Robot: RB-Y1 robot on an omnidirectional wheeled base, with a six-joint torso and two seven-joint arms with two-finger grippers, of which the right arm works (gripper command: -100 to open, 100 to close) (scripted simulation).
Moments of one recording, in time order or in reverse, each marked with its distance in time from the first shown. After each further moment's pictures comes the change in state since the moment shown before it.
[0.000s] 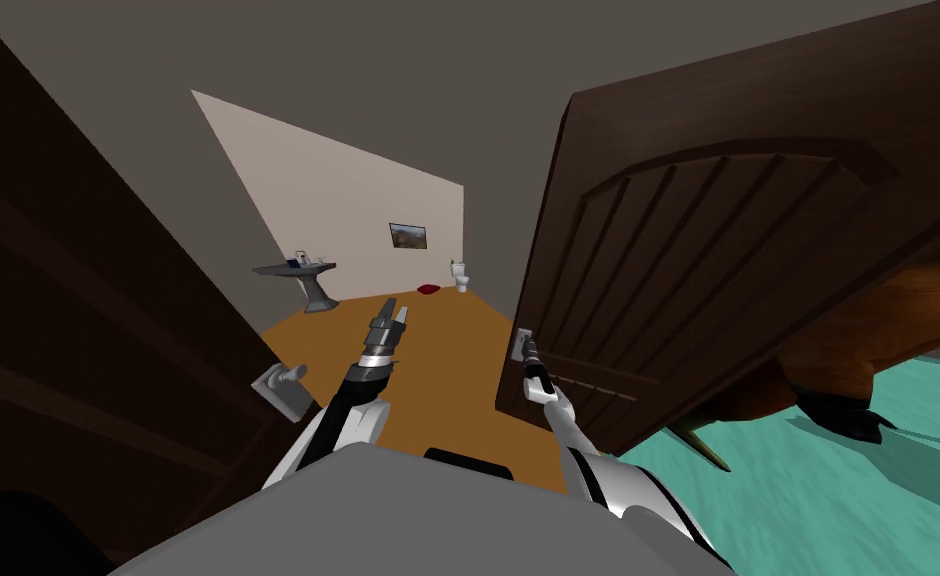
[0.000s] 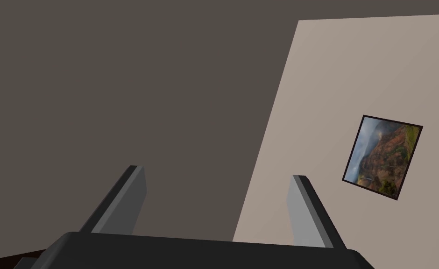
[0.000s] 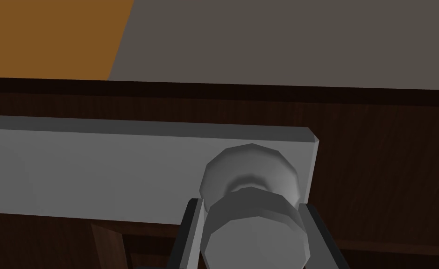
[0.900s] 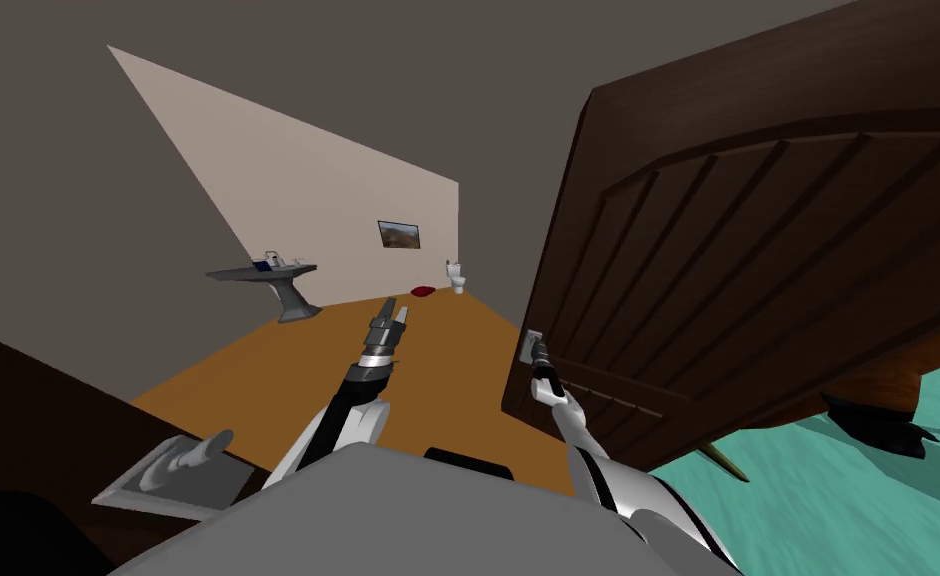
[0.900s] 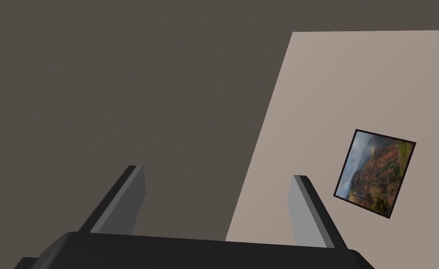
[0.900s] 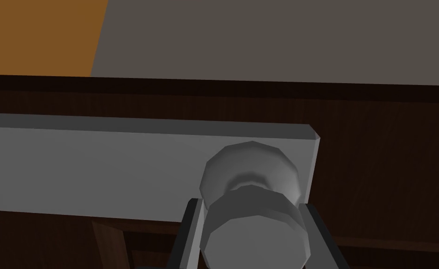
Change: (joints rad) arm 0.010 -0.034 -0.076 -0.002 -0.028 0.007 0.028
